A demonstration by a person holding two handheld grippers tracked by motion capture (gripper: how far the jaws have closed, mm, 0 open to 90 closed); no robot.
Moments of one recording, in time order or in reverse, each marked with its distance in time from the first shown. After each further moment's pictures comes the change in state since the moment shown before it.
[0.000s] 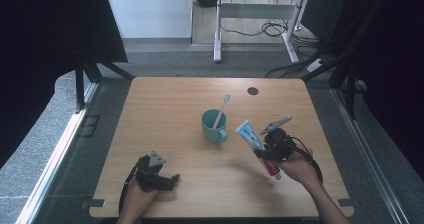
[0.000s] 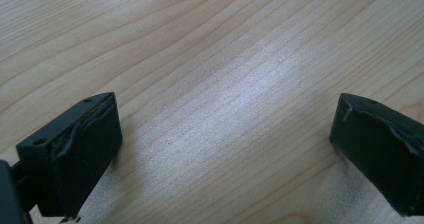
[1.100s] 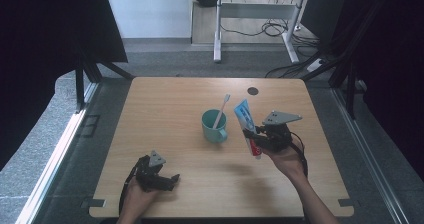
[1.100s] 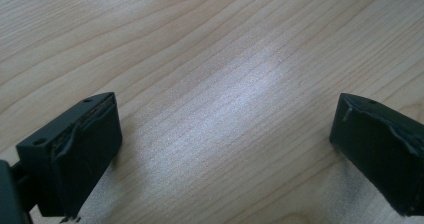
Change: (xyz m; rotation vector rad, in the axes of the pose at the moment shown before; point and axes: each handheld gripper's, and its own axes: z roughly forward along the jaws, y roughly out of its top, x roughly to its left) left arm 0.000 0.000 0.000 0.001 0.000 0.006; right arm 0.010 0.023 -0.014 -0.440 -0.027 -0.027
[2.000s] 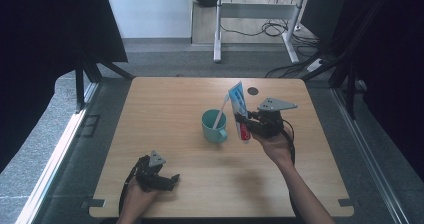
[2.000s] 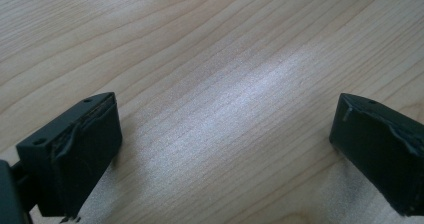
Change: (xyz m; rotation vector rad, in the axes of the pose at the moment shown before) left arm 0.000 0.000 0.000 0.001 -0.001 0.002; right arm -0.008 0.030 0.021 -0.143 0.013 0.034
